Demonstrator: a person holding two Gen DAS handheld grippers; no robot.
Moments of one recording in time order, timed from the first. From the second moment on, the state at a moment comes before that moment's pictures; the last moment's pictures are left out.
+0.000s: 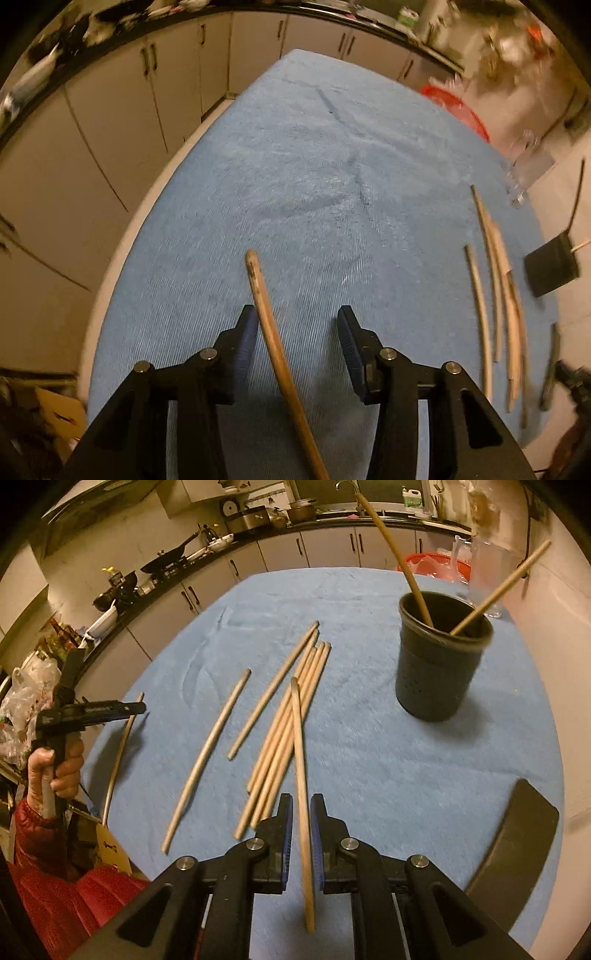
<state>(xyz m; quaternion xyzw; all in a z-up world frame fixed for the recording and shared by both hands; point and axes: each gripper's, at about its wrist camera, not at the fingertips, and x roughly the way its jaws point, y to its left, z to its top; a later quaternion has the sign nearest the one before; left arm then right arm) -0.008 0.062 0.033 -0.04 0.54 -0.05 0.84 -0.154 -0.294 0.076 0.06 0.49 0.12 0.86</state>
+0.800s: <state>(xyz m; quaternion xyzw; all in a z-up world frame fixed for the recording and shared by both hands) -0.007 0.027 0.025 -0.01 0.54 -0.13 0.83 -0.013 -0.227 0.031 0.00 0.54 0.10 0.83</state>
